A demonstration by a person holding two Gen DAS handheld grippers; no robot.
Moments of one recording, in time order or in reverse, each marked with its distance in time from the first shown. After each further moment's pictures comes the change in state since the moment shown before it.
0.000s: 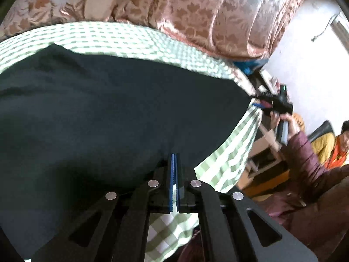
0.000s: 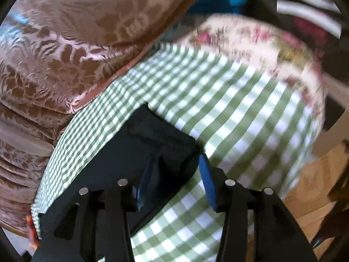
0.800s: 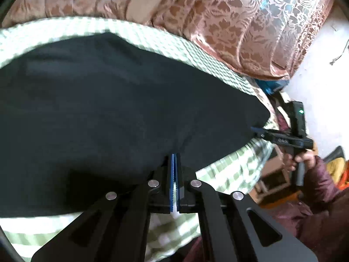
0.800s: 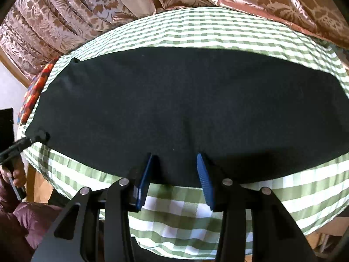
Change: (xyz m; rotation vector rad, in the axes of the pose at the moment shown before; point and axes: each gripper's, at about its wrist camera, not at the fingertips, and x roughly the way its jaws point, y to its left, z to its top) left arm -0.021 0.023 -0.027 -0.125 -0.098 0.171; right arm 0.033 0.175 -0.153 -0.772 0.392 0.225
